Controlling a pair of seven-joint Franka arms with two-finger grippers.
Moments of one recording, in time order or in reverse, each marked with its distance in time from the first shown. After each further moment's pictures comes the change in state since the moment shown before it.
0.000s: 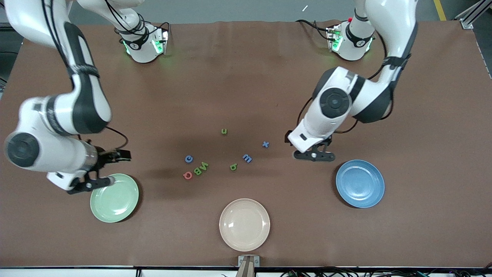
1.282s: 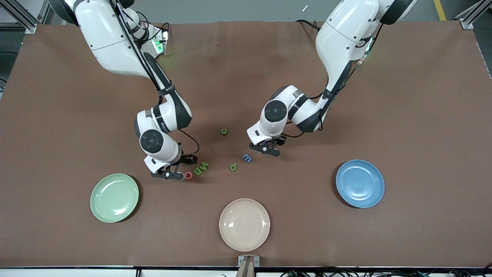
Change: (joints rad) left arm -0.171 0.274 -0.001 -0.019 0.015 0.291 0.000; right arm 0.260 0.110 -0.007 -0.372 0.020 0.570 0.580
